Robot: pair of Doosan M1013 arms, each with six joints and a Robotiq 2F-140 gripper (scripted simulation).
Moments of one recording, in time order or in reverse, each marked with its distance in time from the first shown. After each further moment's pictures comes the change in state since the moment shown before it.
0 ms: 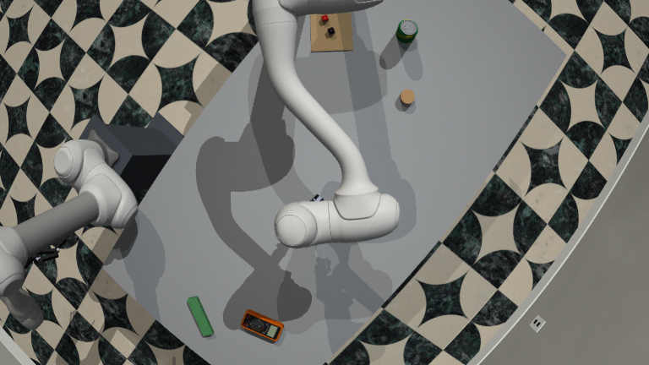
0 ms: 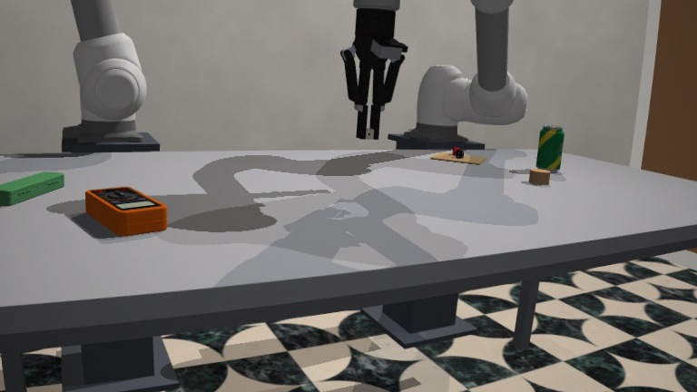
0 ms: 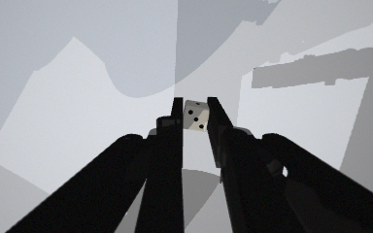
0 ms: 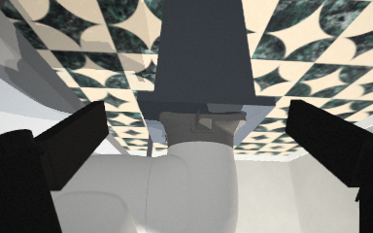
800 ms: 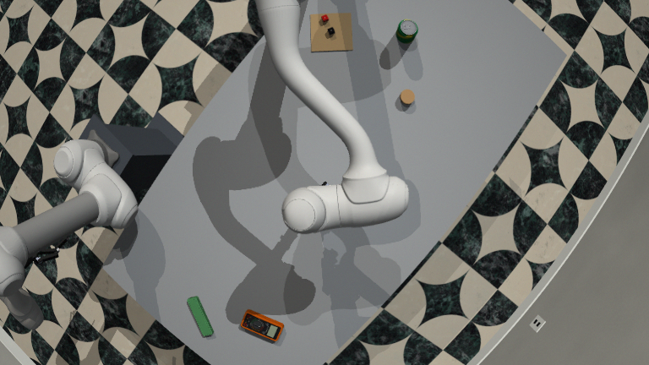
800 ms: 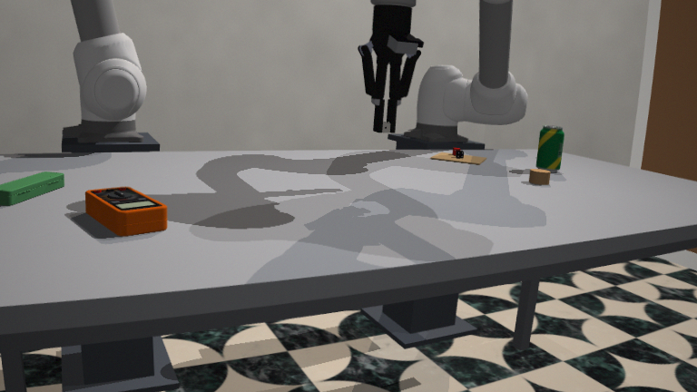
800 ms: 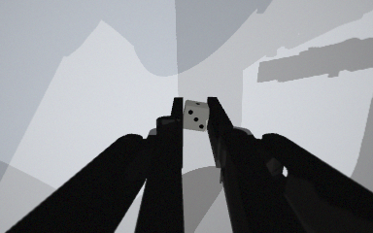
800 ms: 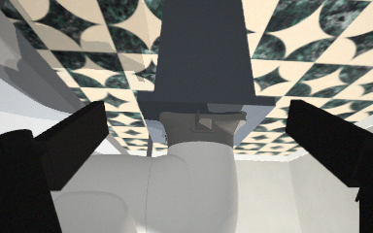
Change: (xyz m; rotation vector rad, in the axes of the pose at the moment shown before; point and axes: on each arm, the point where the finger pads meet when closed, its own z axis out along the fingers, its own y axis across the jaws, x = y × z) left arm -0.010 -0.041 -0.012 0.001 -0.001 0.041; right arm 0.000 0.000 0.000 0.000 0.000 0.000
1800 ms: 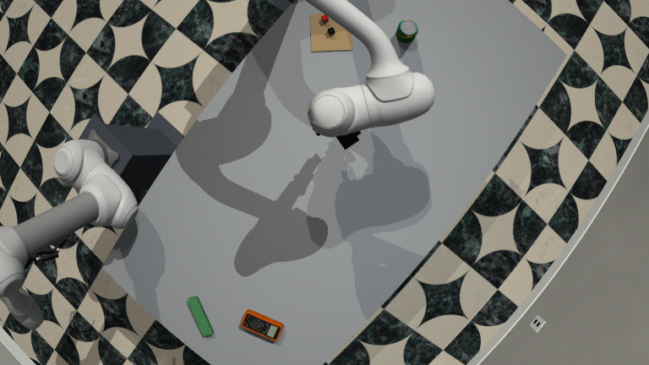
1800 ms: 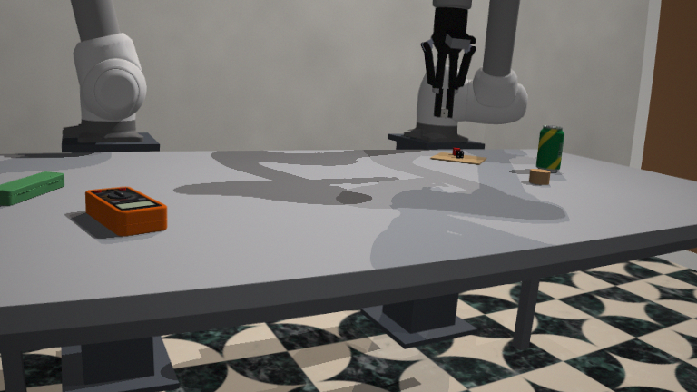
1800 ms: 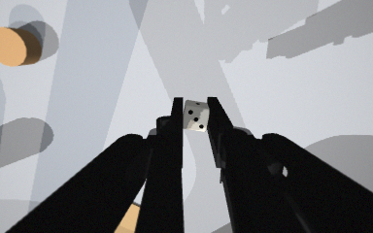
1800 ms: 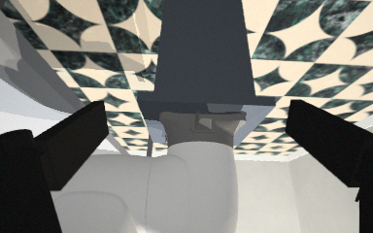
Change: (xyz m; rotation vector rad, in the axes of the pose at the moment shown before) left arm -0.111 -0.200 -0.026 0.002 -0.002 0.190; right arm 0.000 0.000 0.000 0.000 0.000 0.000
